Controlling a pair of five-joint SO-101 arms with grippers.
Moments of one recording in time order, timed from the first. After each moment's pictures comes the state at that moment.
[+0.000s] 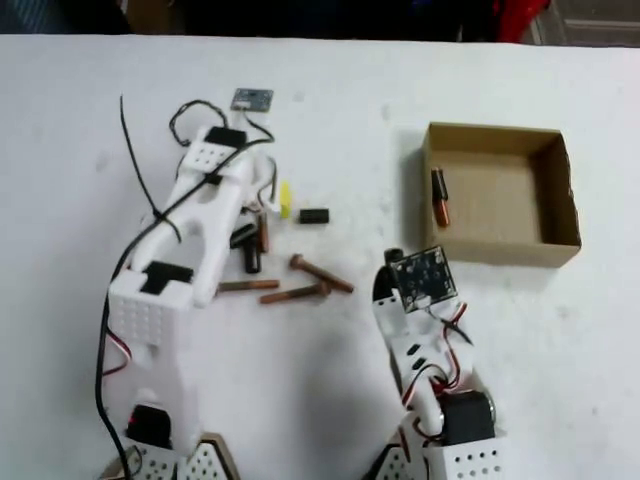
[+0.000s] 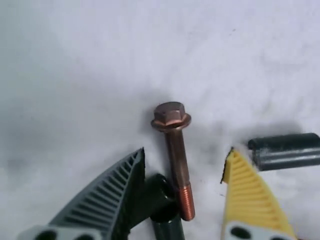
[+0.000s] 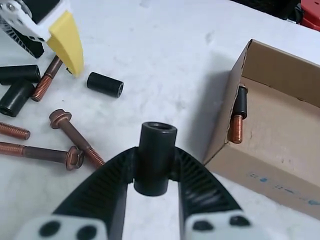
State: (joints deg) left arm 5.8 36.7 -16.6 71.1 10.3; right arm -13.3 -102.8 87.8 52.7 14.3
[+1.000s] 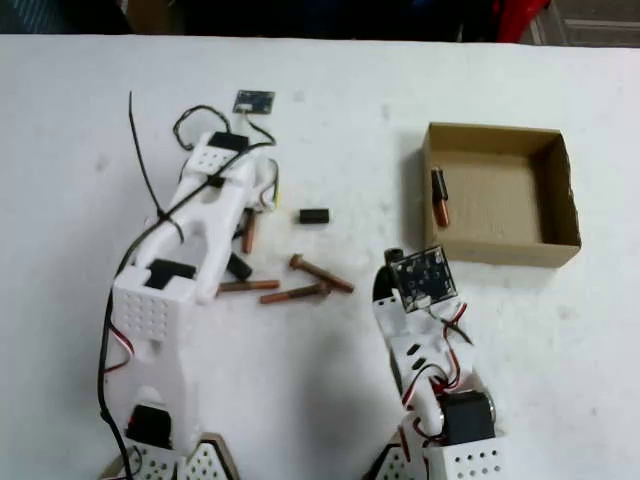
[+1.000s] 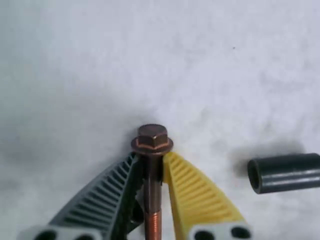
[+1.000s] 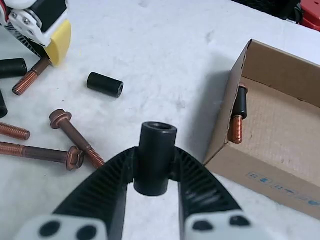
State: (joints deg) left arm 5.7 39.4 -16.7 66.5 10.6; right arm -13.3 -102.8 87.8 52.7 14.3
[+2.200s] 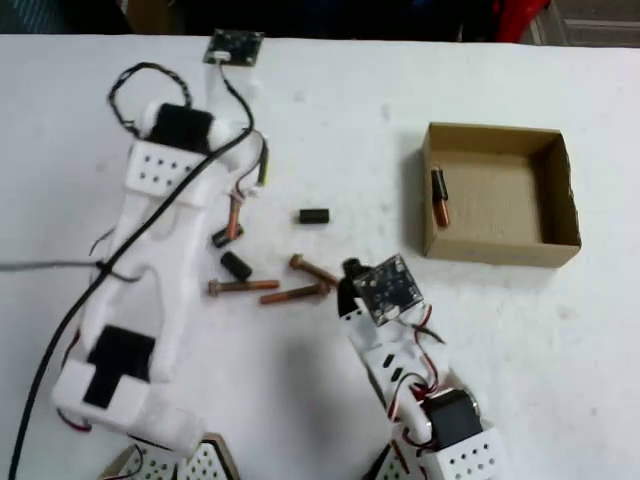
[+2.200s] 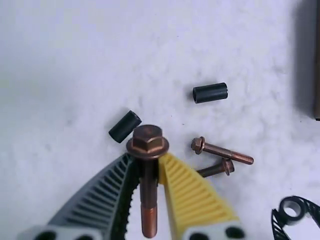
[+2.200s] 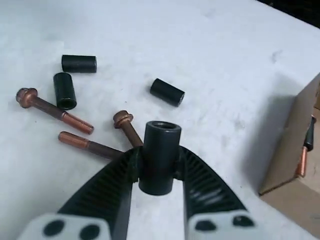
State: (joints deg) left arm 8.7 3.6 -17.6 92.3 10.6; right arm -26.5 -102.8 90.3 48.8 14.2
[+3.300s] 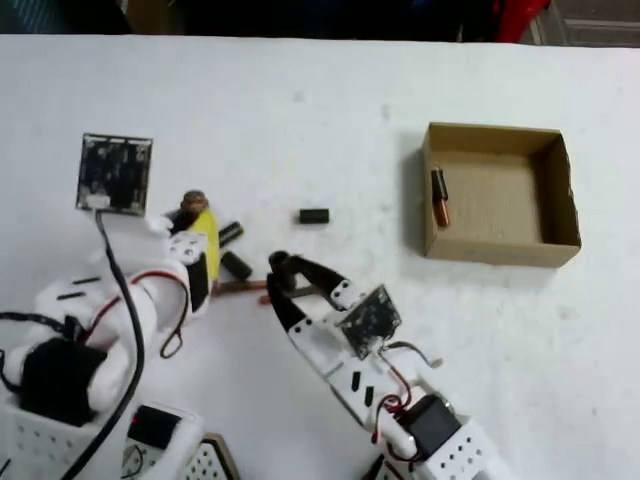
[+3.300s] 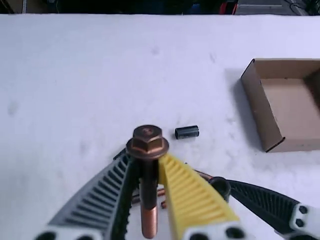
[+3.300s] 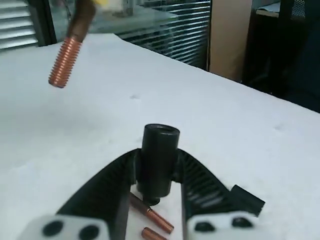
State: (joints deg) left arm 9.1 -61.3 28.0 77.4 10.6; right arm -44.0 -102.7 95.5 22.1 4.1
